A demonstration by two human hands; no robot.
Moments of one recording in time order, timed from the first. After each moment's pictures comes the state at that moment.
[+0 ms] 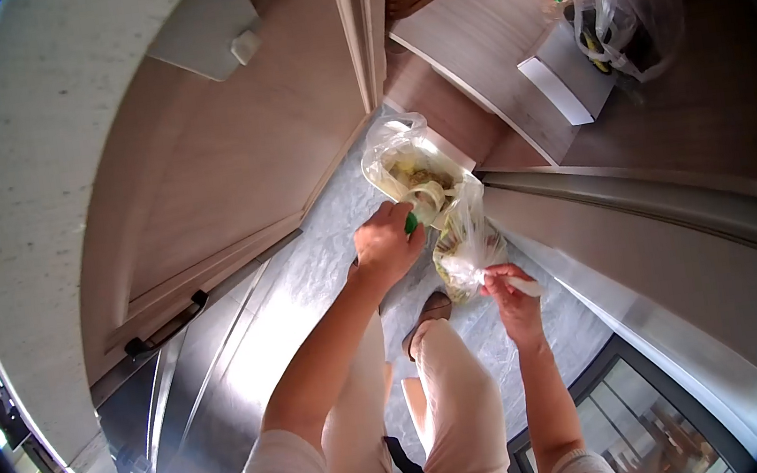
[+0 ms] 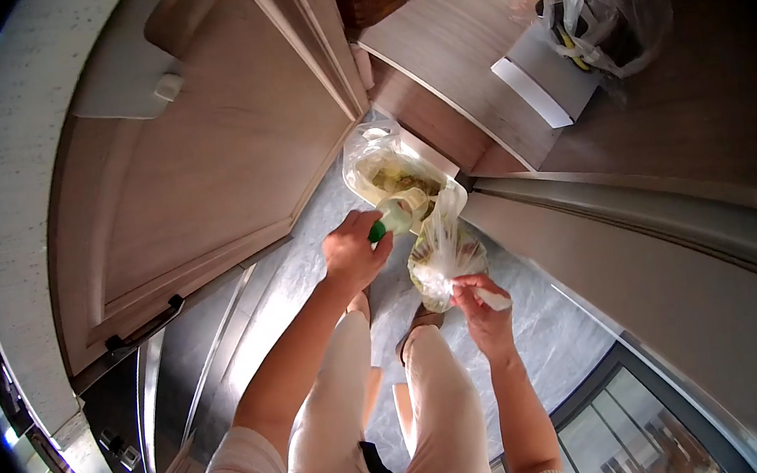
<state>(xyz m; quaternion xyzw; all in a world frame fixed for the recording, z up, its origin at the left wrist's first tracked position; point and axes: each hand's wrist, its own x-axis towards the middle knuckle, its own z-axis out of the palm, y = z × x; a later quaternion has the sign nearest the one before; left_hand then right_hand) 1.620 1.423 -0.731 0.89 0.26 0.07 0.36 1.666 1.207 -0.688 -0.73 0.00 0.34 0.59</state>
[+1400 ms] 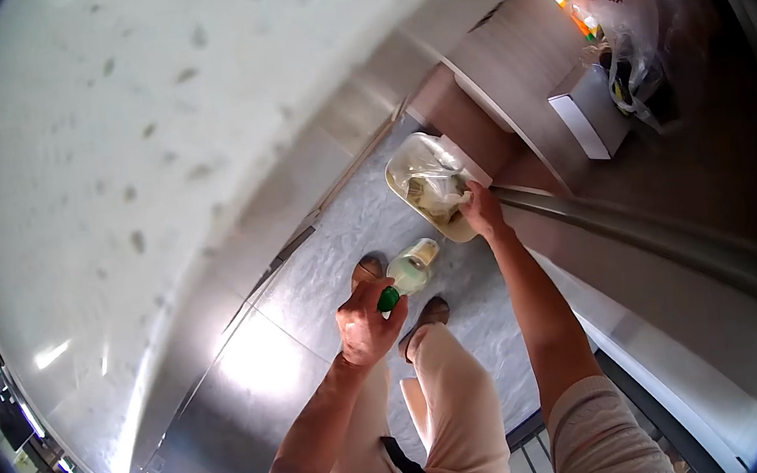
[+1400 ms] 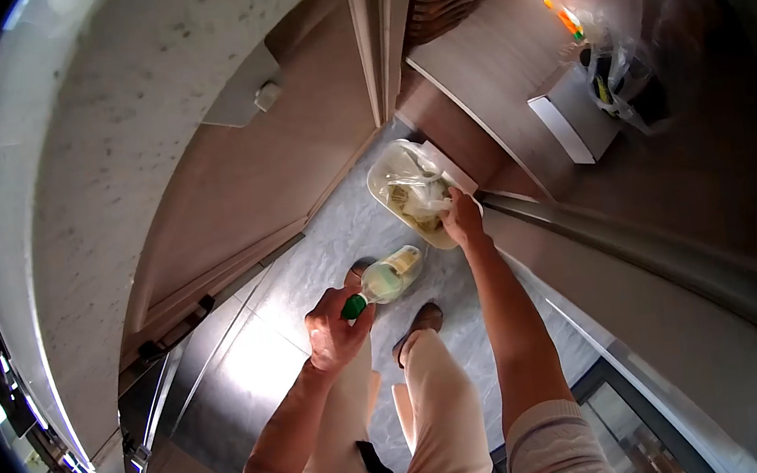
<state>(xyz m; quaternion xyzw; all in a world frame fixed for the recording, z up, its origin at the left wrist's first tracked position) 1.532 1.429 -0.671 0.81 0.36 0.13 0.45 1.775 1.306 -0.863 -0.91 -0.31 0.20 0.20</state>
